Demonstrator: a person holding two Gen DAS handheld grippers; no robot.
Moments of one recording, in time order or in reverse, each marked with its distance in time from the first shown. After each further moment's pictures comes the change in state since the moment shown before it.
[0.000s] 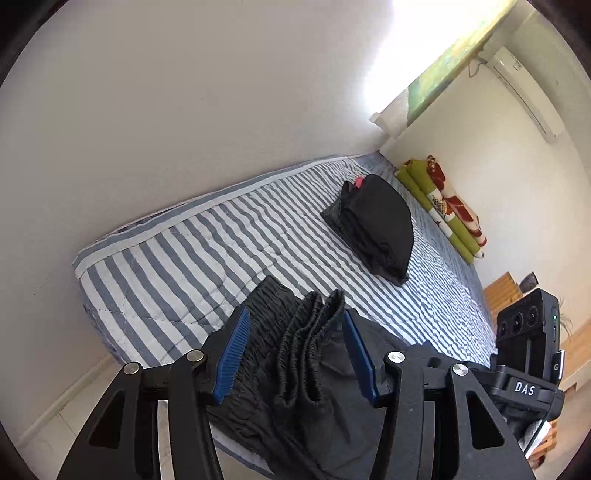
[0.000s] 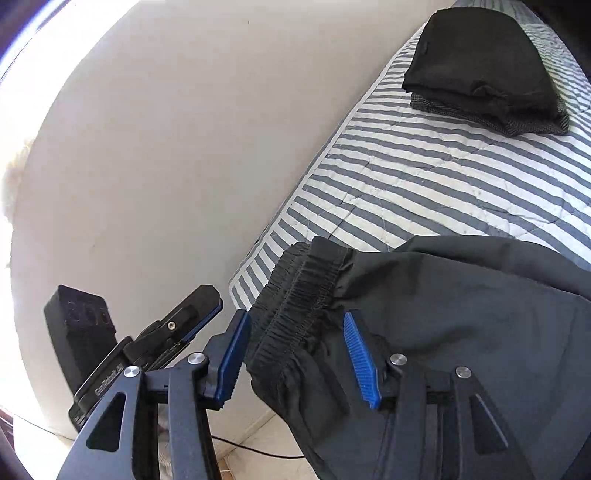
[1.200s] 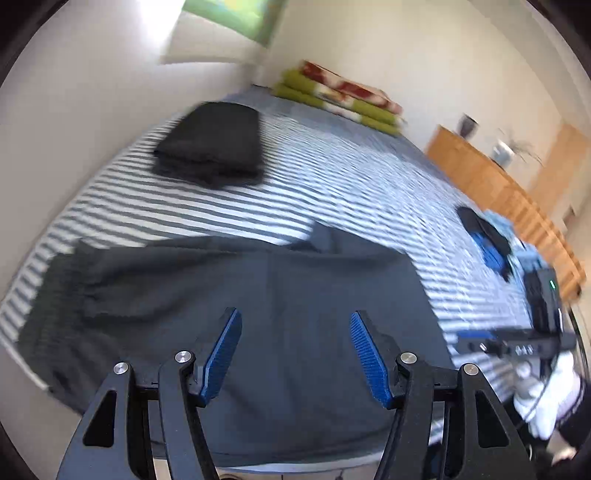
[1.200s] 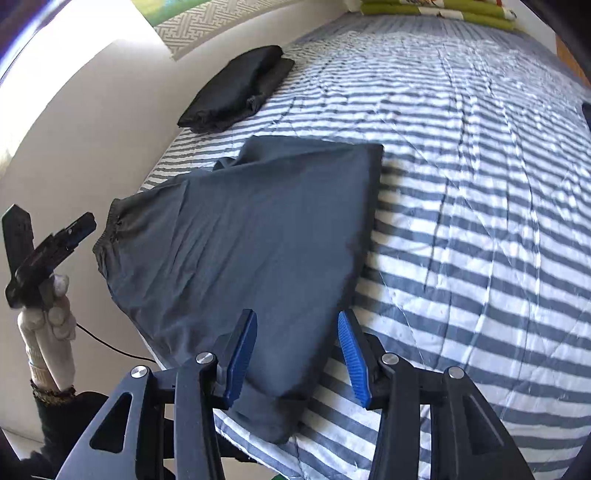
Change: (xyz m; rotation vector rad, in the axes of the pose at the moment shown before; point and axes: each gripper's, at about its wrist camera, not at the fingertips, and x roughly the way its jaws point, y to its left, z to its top) left arm 0.052 -0.223 -0.142 0.594 0.252 -0.170; right arm -0.248 -0.189 -0.170 0.156 -0.105 -0.404
